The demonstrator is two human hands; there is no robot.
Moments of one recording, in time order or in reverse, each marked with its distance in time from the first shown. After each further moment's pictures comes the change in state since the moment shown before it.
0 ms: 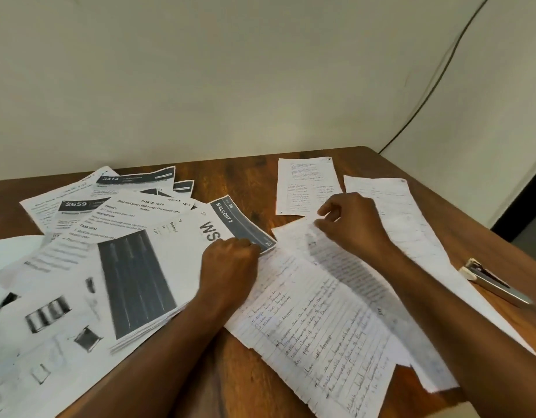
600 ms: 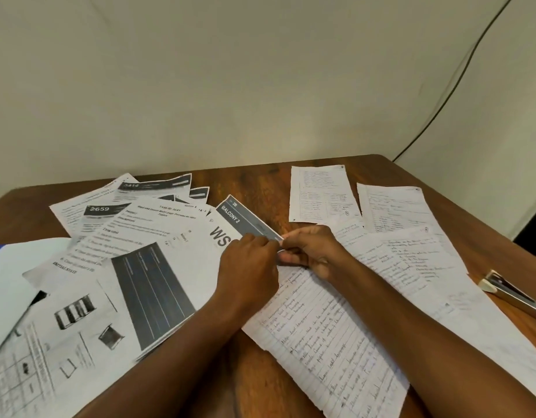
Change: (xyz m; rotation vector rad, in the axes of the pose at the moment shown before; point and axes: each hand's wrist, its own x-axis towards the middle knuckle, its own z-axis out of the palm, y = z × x) left_hand 0.003 0.001 -0.023 -0.103 -0.038 -0.067; right_hand -0.003 -0.051 0.075 1.009 -0.481 0.458
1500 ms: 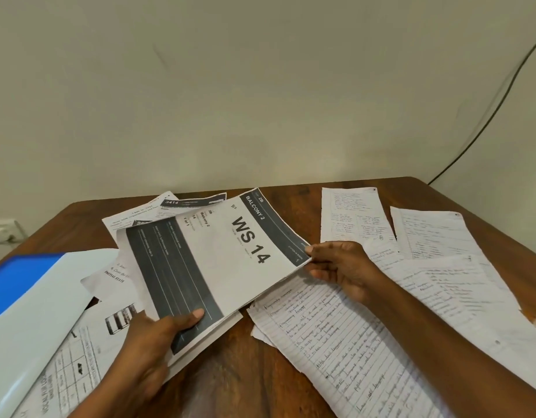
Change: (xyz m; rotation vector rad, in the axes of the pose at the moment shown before) left_hand -0.104 -0.114 -0.072 -1.268 0.149 -1.278; right_hand 0.005 -0.001 -0.003 0.085 -0.115 -0.124
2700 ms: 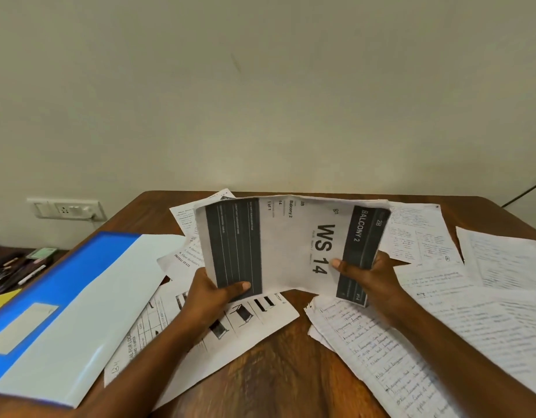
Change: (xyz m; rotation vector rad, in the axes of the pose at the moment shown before) left_hand 0.034 0.022 -0.029 0.254 -0.100 0.369; right_hand -0.002 0.027 0.066 -0.279 0.010 -0.330
